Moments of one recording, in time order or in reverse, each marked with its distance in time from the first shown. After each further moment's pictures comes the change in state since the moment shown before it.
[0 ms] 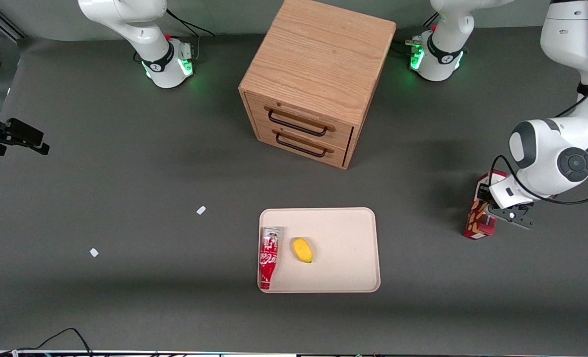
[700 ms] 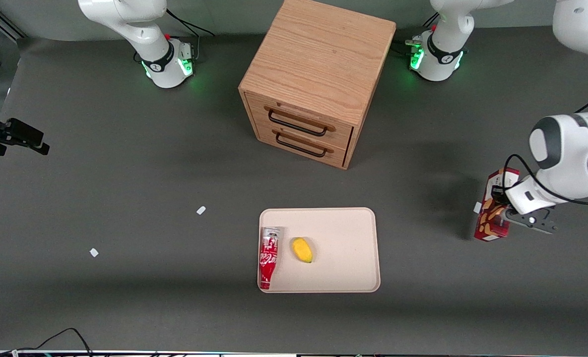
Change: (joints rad) arm -0.015 -0.070 -0.014 0.216 -0.007 -0.337 -0.142
